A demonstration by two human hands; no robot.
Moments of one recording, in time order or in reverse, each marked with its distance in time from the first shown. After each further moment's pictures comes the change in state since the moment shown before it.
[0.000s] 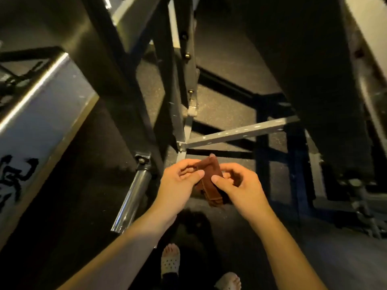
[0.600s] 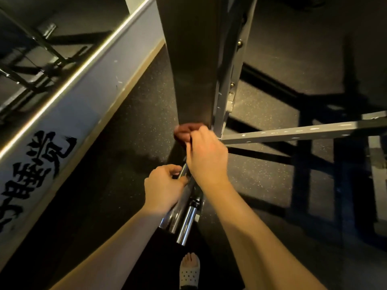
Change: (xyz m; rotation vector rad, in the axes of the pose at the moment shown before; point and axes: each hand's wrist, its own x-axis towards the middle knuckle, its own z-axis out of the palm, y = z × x) left_hand 0.036 -0.076 -0.168 0.708 0.364 -0.193; right_hand 0.095 -0.017 0.222 -0.925 0.201 -0.658
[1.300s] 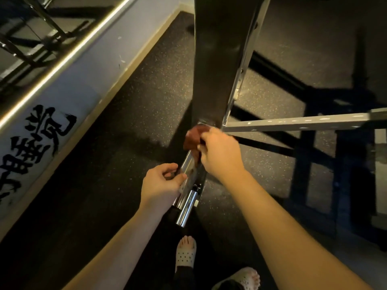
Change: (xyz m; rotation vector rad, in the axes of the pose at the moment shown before) left_hand -0.040 -0.054 0.000 -0.315 -0.036 -0.113; right_hand -0.028 0.015 0.018 -0.061 -0.355 0.009
